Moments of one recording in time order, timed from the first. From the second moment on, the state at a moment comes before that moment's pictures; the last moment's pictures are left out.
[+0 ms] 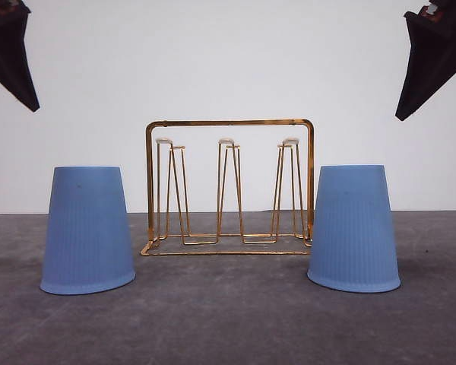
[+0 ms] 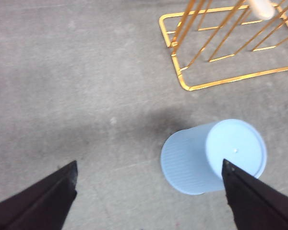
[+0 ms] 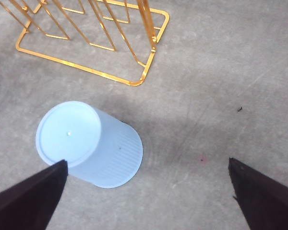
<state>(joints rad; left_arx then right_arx) -0.17 1.09 0.97 -0.72 0.18 -0.02 0.17 1.06 0.85 -0.62 -0.29 -0.01</state>
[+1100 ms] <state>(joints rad) -0.47 1.47 0.98 -0.54 0.11 -0.09 0.17 1.06 0.85 -0.62 -0.29 -0.01</state>
